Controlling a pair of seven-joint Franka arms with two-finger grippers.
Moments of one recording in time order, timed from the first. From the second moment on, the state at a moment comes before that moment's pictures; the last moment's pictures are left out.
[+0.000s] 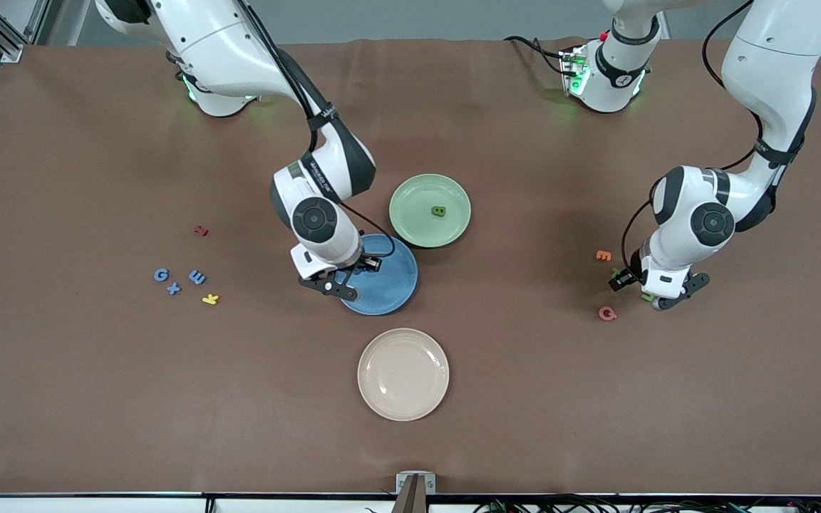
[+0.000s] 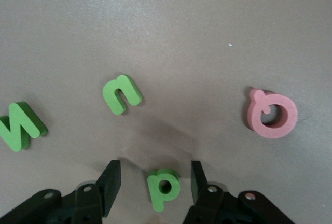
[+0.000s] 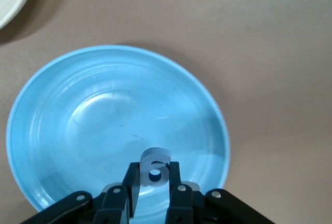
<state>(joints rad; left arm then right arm) 0.16 0.45 -0.23 -2.19 0.22 2.59 -0.75 0.69 0.65 -0.07 -1.66 0.20 2.25 0.82</state>
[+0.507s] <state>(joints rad) 0.16 0.45 -0.23 -2.19 0.22 2.59 -0.75 0.74 0.69 -0.07 -1.66 0.20 2.27 0.84</state>
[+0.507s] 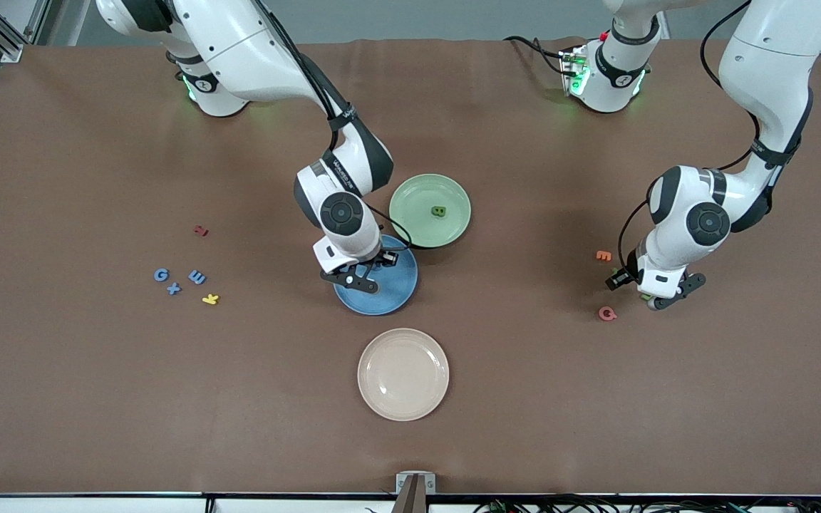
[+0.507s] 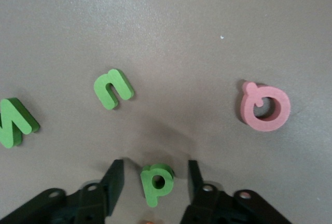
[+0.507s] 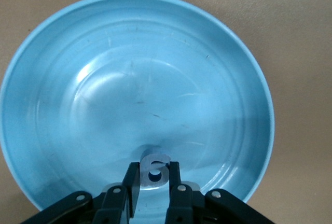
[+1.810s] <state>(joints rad) 0.15 0.36 -0.52 -2.18 0.22 2.46 -0.83 0.19 0.36 -0.11 -1.77 0.09 1.83 -0.03</state>
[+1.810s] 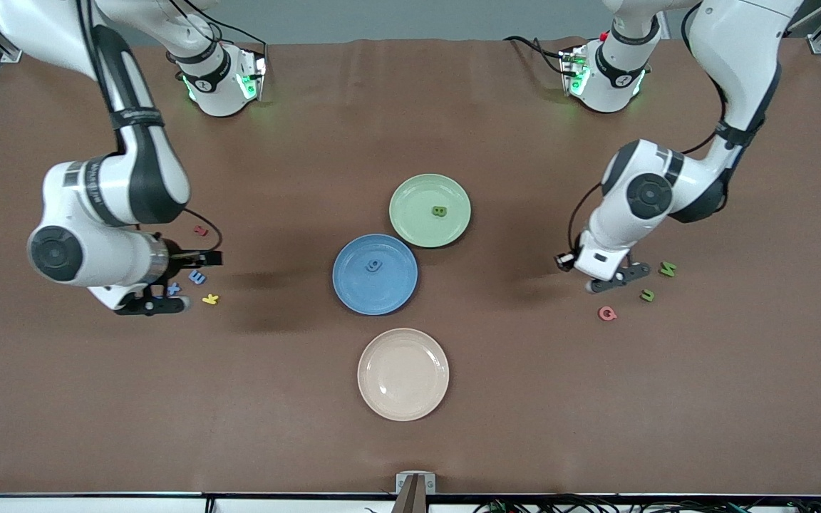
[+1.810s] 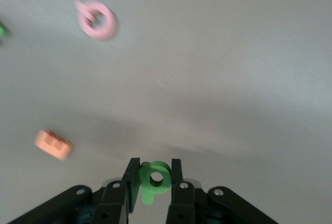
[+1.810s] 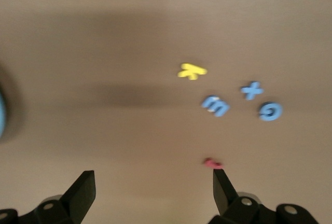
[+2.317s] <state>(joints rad) -0.11 0.38 -0.57 -2.17 0.22 2.46 -1.18 0.02 0.33 -0.11 -2.08 0.04 2.28 -0.34</state>
